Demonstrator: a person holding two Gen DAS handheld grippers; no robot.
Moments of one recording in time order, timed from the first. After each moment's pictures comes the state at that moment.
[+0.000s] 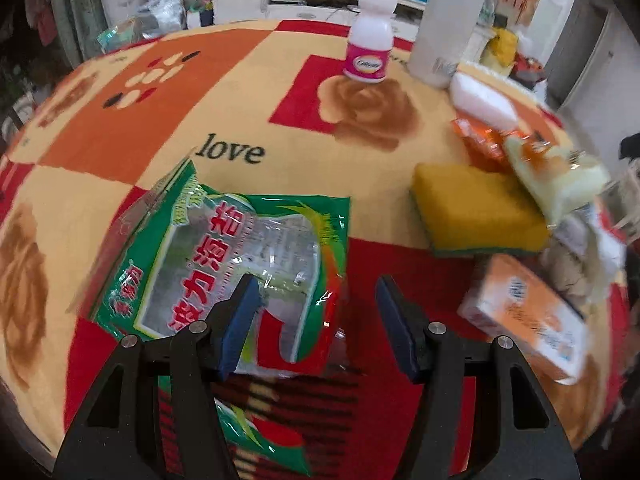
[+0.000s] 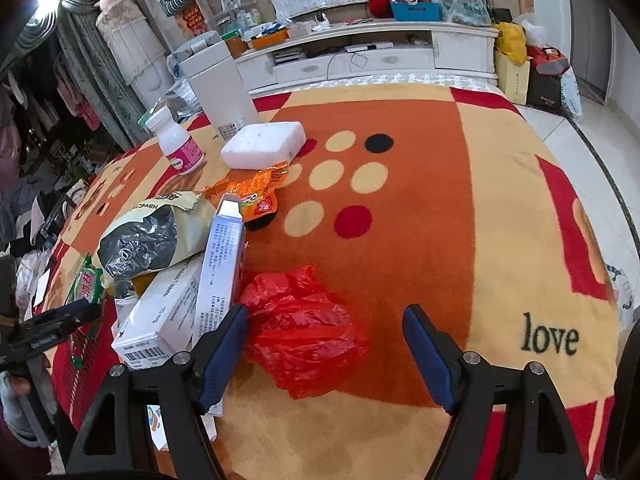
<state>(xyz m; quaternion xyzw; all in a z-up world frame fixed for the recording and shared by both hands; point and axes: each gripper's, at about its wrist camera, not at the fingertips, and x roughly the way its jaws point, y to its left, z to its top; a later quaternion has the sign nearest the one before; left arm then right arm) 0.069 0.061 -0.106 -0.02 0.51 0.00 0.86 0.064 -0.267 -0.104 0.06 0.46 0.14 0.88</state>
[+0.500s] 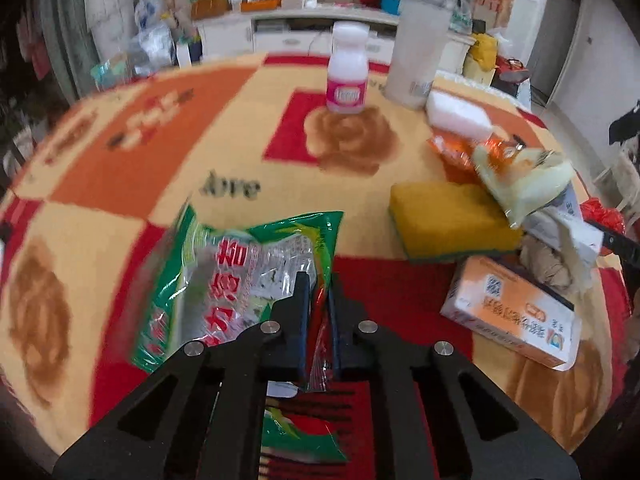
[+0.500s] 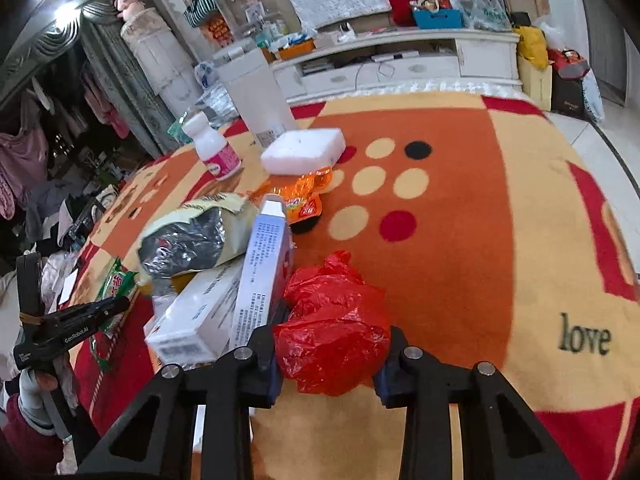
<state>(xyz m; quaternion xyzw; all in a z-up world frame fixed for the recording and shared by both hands) 0.051 0.052 -0.071 0.01 0.46 -0.02 0.89 0.048 -0.267 -0.095 0.08 0.42 0.18 0.88</state>
